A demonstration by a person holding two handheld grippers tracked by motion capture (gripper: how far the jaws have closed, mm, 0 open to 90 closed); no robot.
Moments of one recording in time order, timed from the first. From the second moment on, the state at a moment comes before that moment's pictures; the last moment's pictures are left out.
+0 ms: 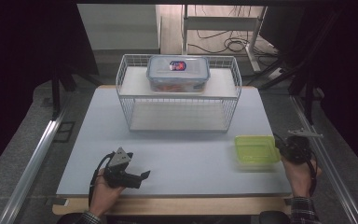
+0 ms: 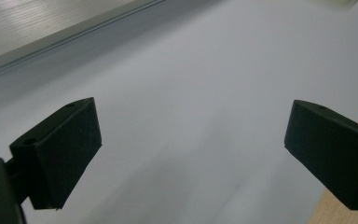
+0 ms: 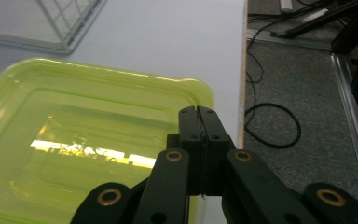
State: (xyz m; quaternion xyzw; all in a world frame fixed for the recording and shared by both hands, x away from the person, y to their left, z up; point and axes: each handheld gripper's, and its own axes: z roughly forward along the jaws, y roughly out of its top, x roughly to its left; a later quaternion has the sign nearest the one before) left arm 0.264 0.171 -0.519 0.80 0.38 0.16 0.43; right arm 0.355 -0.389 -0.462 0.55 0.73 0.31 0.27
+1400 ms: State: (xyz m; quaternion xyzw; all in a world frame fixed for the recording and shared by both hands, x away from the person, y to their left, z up) left arm 0.265 0.172 -0.520 0.80 0.39 0.15 0.43; right arm 0.362 -0.351 -0.478 0.52 0.77 0.31 0.22
